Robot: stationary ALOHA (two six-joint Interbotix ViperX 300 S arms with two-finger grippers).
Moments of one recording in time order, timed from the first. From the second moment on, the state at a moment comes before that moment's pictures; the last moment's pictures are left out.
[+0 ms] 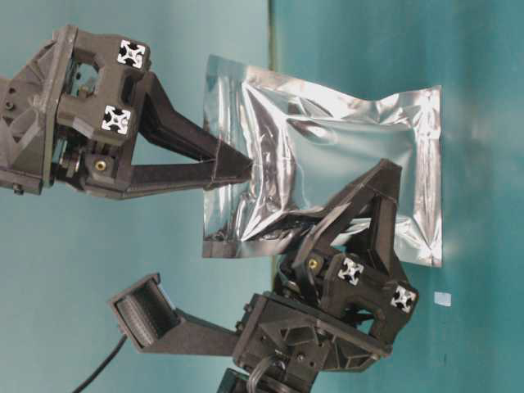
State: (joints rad) left arm 0.04 0.32 0.75 0.01 -0.71 -0.11; right arm -0.01 0.16 0.10 -0.06 1.02 -0.13
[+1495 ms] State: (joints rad) left arm 0.04 0.32 0.75 0.01 -0.70 -0.04; right arm -0.03 -0.20 0.43 -0.05 0.72 0.07
